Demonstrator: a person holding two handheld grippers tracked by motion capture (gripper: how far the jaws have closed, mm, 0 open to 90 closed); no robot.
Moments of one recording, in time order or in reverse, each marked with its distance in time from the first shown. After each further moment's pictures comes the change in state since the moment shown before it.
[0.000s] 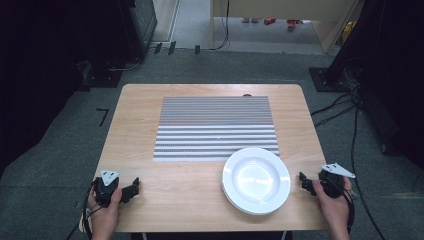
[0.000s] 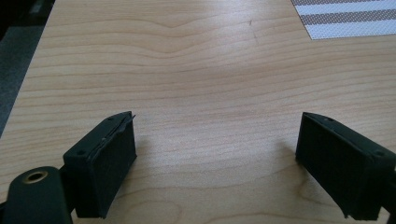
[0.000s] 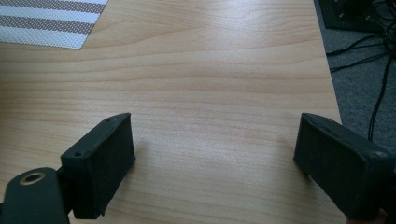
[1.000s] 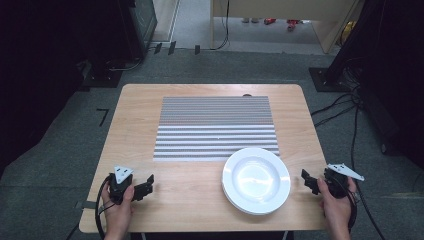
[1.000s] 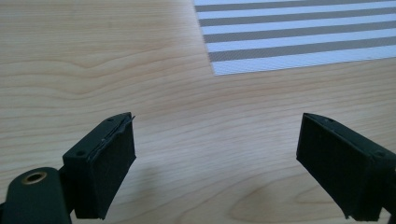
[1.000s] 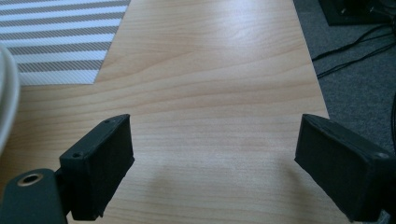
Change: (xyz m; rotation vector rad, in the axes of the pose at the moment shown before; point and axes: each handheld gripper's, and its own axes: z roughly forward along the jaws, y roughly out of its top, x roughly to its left) left arm -0.047 0.020 -0.008 -0.038 -0.116 0.021; right arm -0.003 0.003 -0.012 -0.065 0.031 0.127
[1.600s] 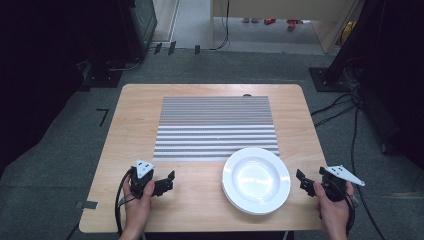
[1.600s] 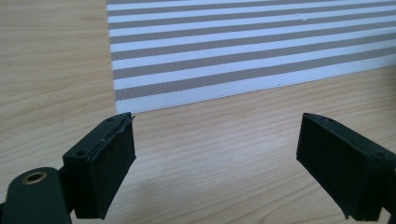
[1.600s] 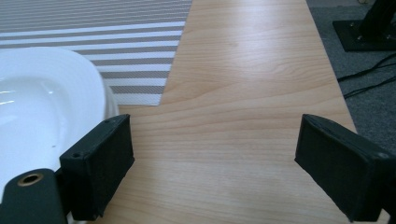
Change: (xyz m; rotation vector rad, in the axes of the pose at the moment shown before) left arm -0.052 0.022 0.010 -0.025 -0.113 0.031; right arm 0.032 0.007 -0.027 -0.081 0.071 -0.026
